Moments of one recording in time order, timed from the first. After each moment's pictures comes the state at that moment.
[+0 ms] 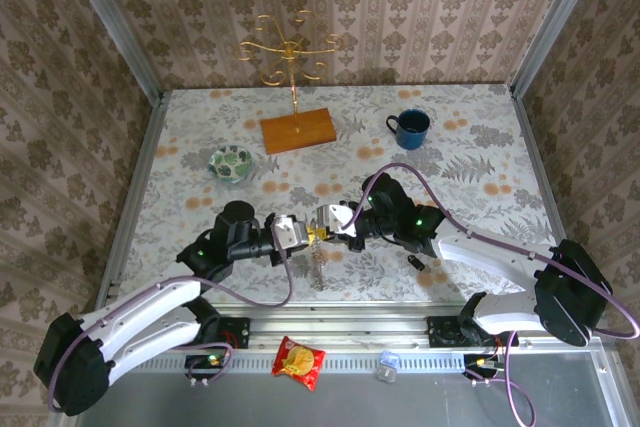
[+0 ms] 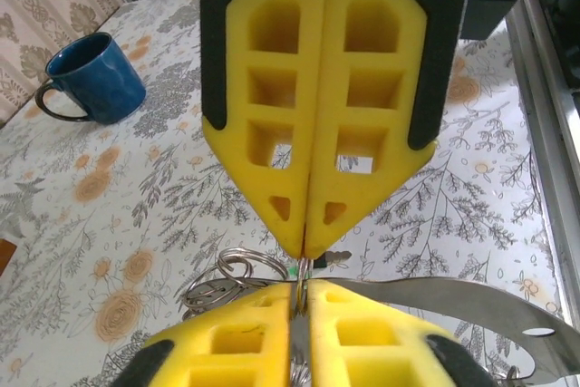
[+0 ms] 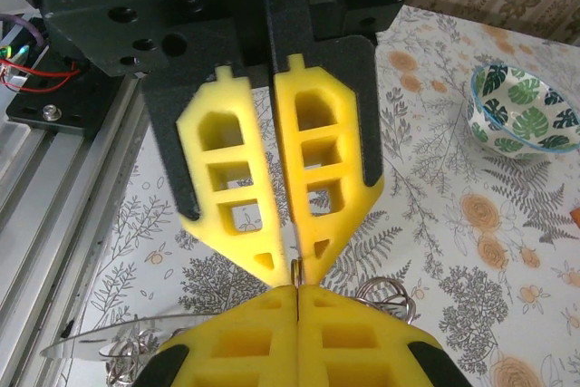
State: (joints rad) left arm -0.76 0.83 0.40 0.02 0.50 0.50; right arm 0.80 1.29 0.78 -0.06 -0.52 -0.61
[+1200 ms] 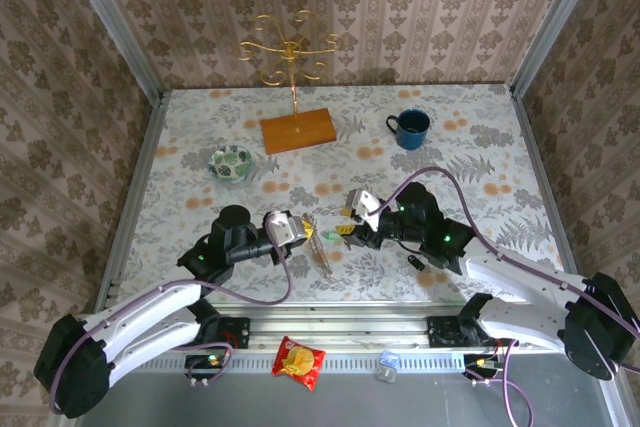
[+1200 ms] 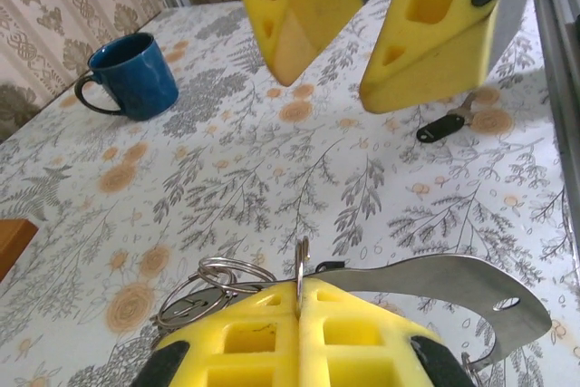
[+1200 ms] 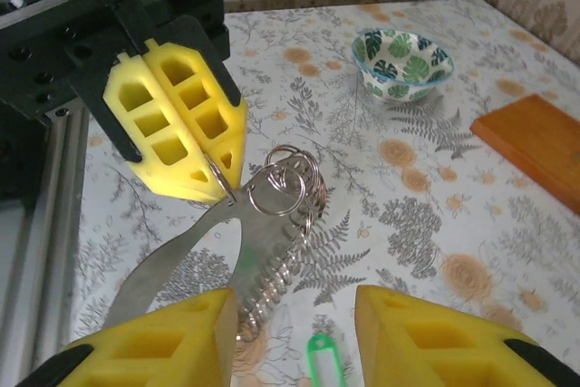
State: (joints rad) left arm -0.75 0.83 0.36 0.12 0.45 0.40; right arm 0.73 1.06 0.59 0.06 -0.38 -0.26
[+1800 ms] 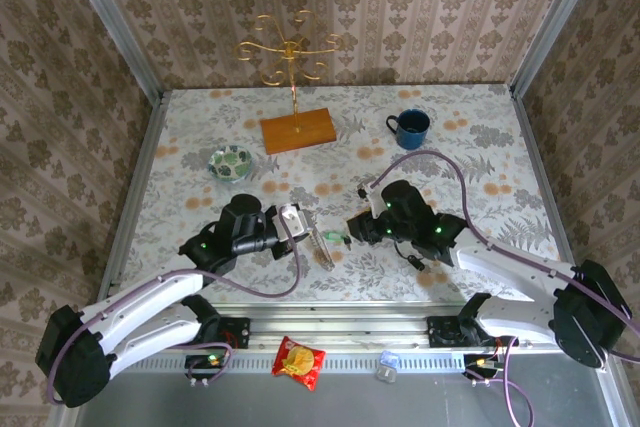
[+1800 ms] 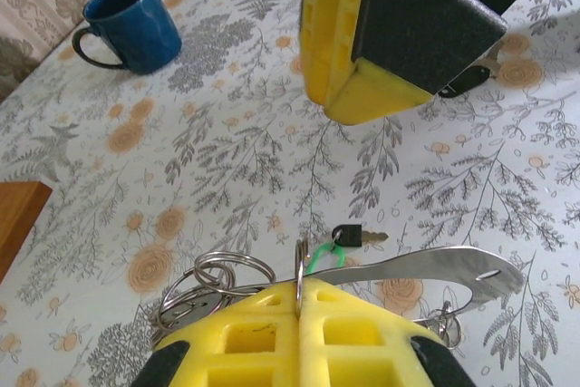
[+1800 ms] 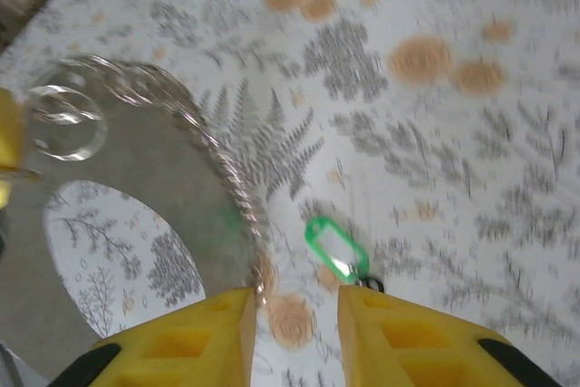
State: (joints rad) left arm -0.79 0.89 0.51 -0.10 0.35 0.45; right arm 0.73 1.17 0.67 -0.20 -0.15 0.33
